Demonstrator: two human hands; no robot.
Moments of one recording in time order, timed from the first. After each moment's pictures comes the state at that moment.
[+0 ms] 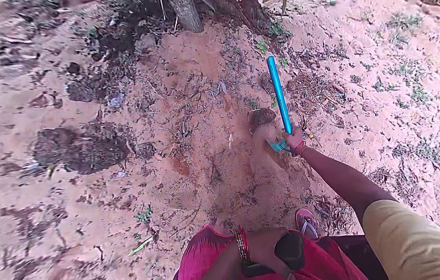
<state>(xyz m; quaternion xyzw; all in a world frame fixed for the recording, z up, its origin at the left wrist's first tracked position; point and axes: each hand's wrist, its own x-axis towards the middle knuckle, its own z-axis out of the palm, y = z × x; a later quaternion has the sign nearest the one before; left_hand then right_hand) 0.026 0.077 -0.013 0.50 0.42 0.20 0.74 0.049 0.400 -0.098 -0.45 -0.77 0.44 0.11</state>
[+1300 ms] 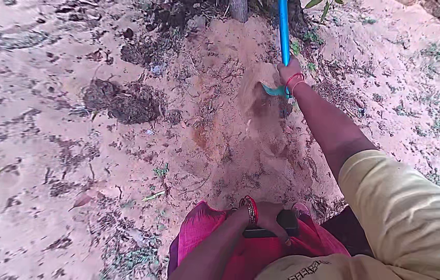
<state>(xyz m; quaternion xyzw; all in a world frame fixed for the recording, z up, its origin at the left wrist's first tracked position) 0.044 0.063 0.002 0.49 0.54 0.12 0.68 -0.135 0.386 0.037 -0.38 -0.84 0.37 0.12</state>
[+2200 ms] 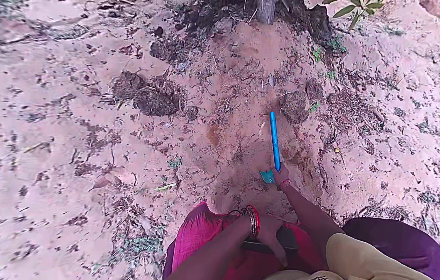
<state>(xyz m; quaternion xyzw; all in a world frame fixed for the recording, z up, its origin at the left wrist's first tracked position) 0.046 0.035 -0.011 0.47 0.51 0.11 0.71 0.074 0.223 -0.201 -0.44 -0.79 0.42 -0.06</state>
